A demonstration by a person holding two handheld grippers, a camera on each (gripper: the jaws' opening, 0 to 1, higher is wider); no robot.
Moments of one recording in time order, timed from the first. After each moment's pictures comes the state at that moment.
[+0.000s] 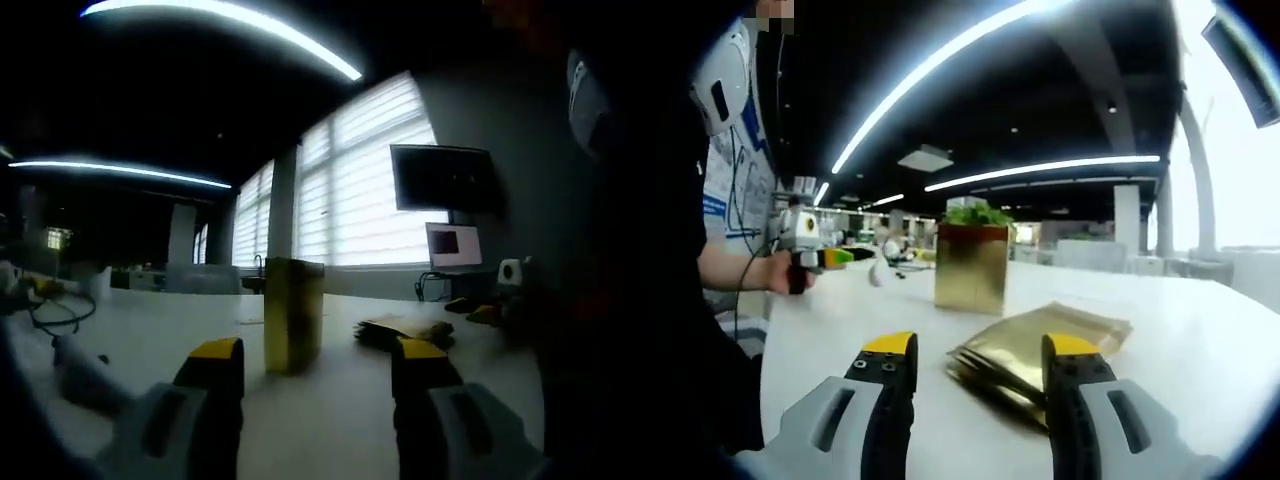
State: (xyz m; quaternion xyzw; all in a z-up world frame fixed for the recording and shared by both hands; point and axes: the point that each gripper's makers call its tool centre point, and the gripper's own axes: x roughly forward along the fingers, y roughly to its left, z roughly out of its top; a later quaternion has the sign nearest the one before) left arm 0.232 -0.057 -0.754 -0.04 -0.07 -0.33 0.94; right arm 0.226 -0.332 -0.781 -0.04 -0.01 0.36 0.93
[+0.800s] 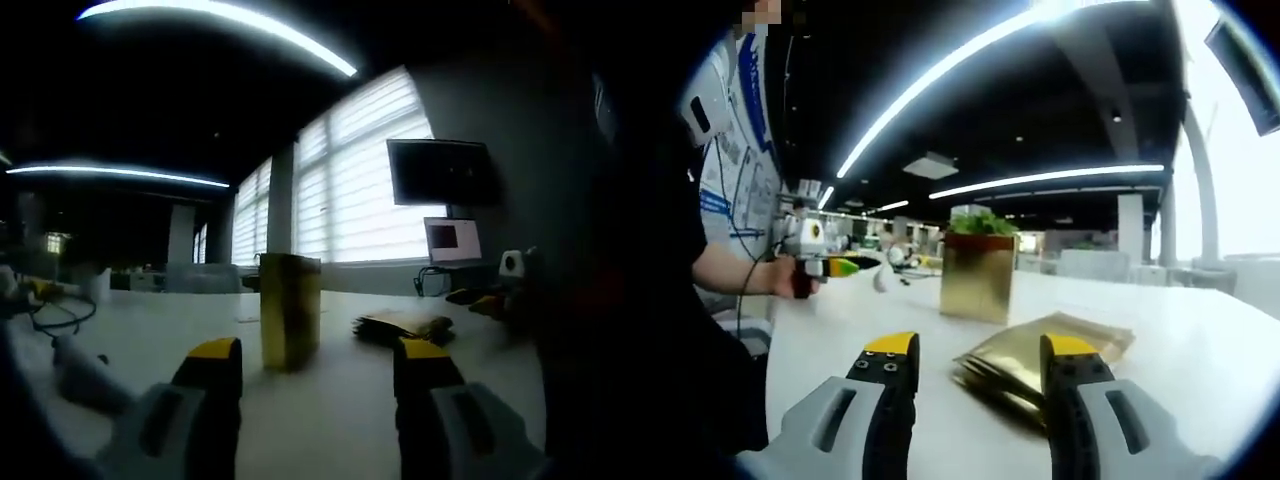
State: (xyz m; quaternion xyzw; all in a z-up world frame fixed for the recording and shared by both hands) left arm 0.233 -0.057 -0.757 -0.03 -0.07 -0.33 0.94; right arm 0.219 -0.329 -0.775 -0.05 -0.03 0.37 0.93
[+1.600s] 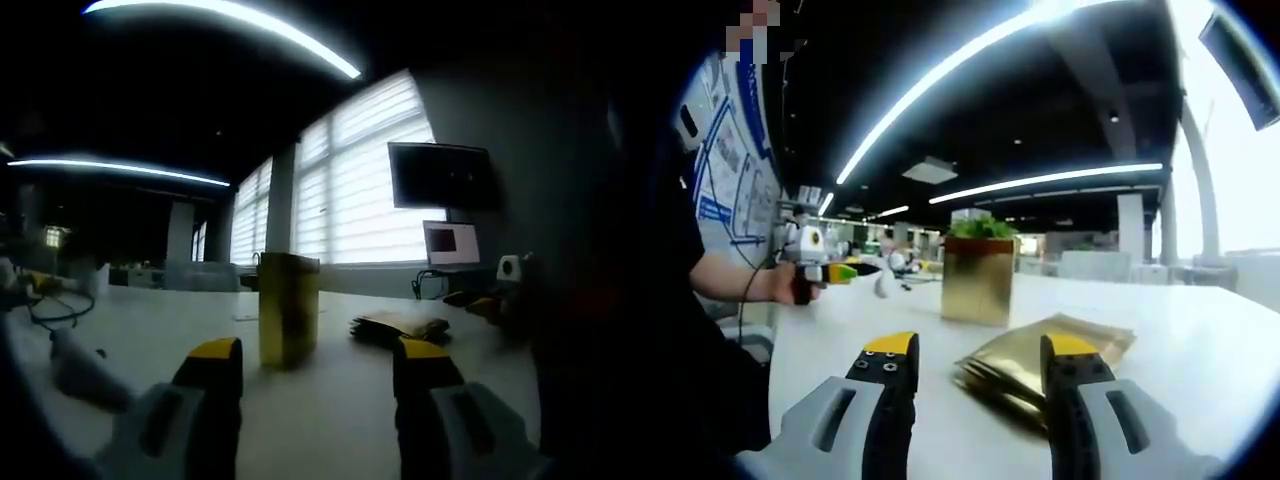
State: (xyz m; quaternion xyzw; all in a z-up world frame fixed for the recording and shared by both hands) left arm 0.227 -0.061 -0.756 -0.04 -0.06 -0.33 0.94; right arm 0.222 -0.335 -0.775 -0.03 -0.04 0.37 0.93
